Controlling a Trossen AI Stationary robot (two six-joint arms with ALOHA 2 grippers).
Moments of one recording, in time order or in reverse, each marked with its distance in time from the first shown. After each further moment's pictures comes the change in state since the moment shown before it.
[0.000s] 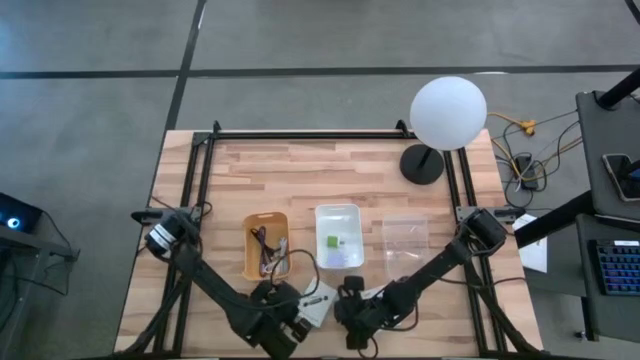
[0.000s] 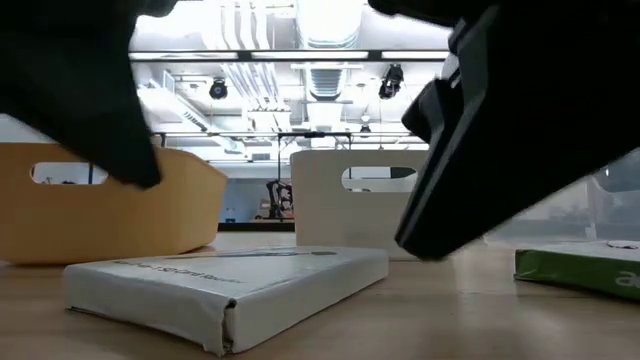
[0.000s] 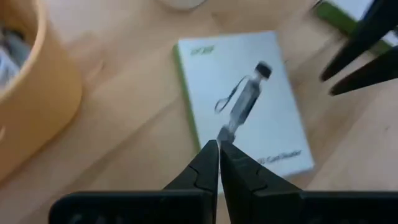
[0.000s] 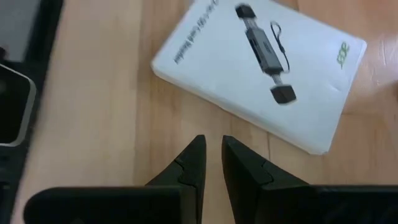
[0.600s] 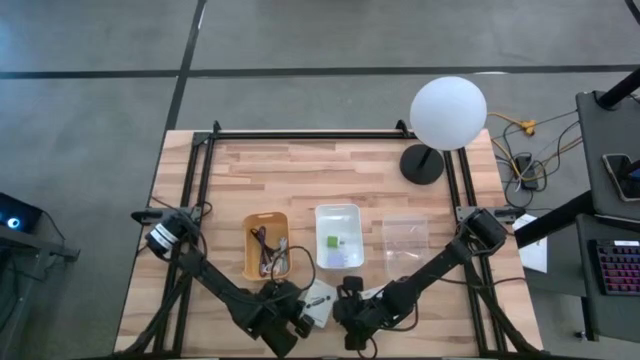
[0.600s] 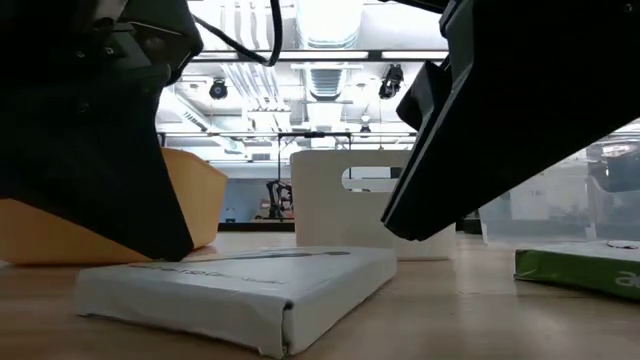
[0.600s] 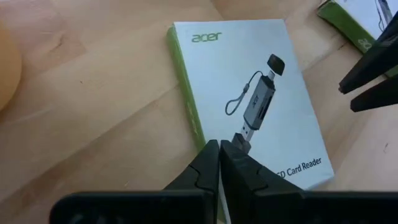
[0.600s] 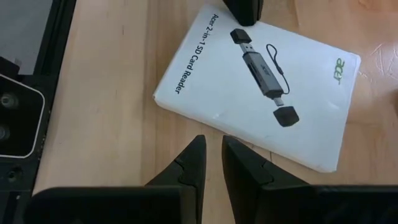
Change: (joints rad) left arm 0.005 0.006 -0.170 0.306 -0.006 -0.023; right arm -0.003 -0.001 0.016 0.002 0.003 0.005
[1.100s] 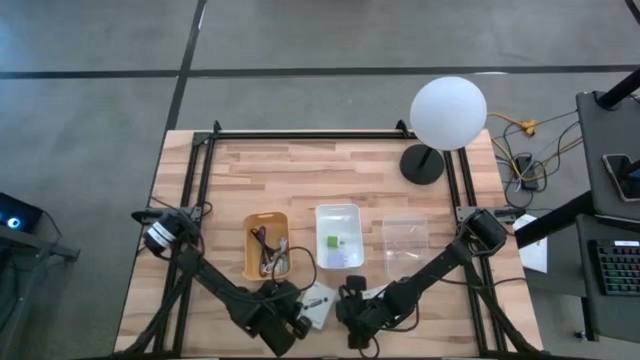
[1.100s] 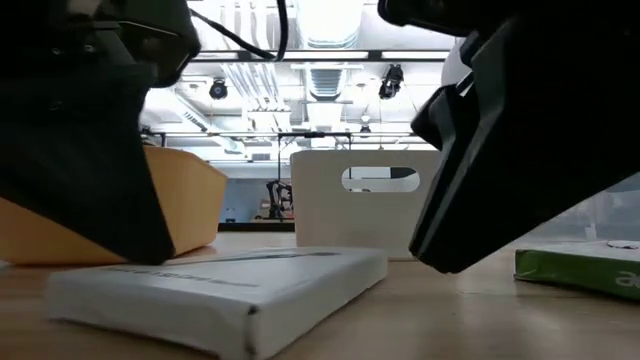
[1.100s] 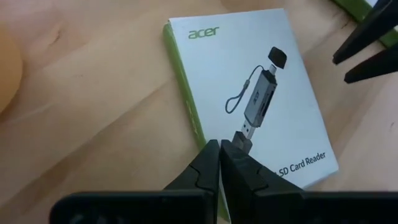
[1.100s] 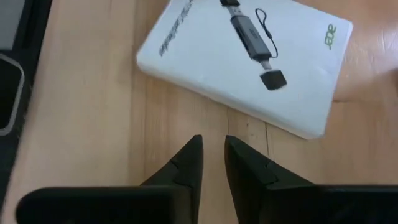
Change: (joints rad) left arm -0.009 -0.003 -0.024 -0.020 0.077 0.039; right arm 0.007 0.000 -0.028 -0.017 0.000 0.012
